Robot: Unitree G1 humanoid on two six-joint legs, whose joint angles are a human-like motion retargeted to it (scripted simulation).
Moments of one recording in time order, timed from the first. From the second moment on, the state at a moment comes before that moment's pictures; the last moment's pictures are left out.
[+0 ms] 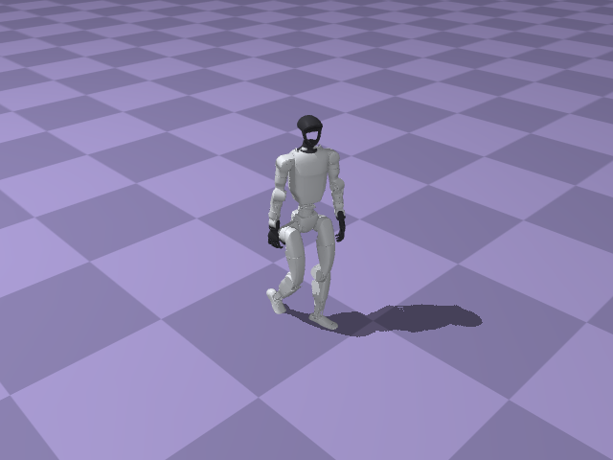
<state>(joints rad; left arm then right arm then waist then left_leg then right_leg) 0.04 0.21 0.47 1.59 0.81 -0.21 0.00 0.16 -0.09 -0.39 1.63 -0.96 -0.20 -0.05 -0.18 0.03 -0.17 -0.30 0.02 0.25 0.12 -0.12 0.17 -0.21 0.14 0.01 0.72 0.23 0.06</state>
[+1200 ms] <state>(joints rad) 0.32 0.10 0.51 1.67 0.94 -0.16 0.01 -0.20 -0.12 -0.40 1.31 -0.76 -0.34 0.16 -0.19 -0.04 -0.14 -0.56 -0.01 0.34 0.04 -0.11 0.11 0.03 0.10 0.12 0.06 -0.14 -0.19</state>
